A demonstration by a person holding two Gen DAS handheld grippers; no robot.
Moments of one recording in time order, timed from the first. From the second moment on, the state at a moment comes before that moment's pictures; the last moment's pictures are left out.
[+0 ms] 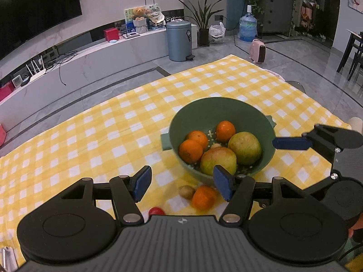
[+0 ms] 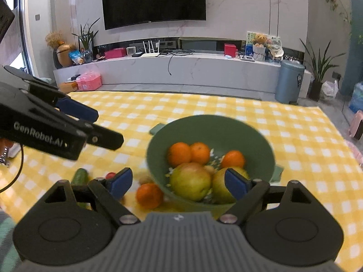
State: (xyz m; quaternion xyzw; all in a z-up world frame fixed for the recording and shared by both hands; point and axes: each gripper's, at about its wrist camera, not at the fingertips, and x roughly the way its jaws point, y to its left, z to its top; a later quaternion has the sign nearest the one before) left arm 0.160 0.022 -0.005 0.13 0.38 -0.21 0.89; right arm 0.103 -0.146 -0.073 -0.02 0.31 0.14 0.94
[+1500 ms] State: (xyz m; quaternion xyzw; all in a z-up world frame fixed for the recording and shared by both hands) left arm 0.177 0.075 -0.097 0.07 0.45 -0.22 0.86; right arm 0.134 -0.105 -0.144 0.04 0.39 0.13 0.91
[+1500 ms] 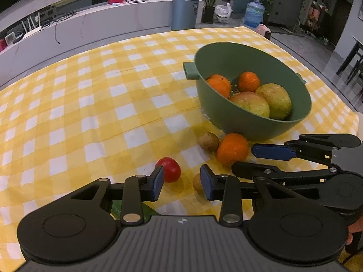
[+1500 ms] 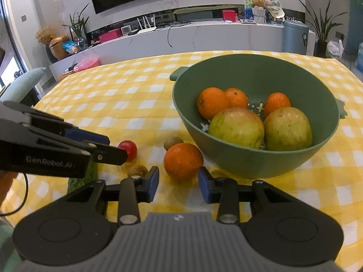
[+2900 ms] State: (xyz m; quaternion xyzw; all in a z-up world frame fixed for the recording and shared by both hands) left arm 0.184 0.074 -0.102 0.03 0.47 -0.15 0.87; right arm 0.120 -0.113 -0.146 0.05 0.39 0.15 0.91
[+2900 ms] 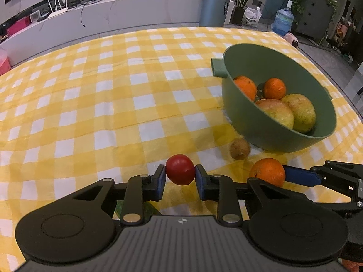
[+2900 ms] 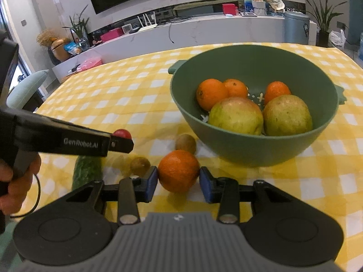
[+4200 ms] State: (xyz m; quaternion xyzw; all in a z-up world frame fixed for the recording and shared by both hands) left arm 0.218 -0.020 -0.017 0.06 0.44 -0.25 0.86; right arm 0.154 -0.216 -0.055 0.00 0.30 0.19 0.93
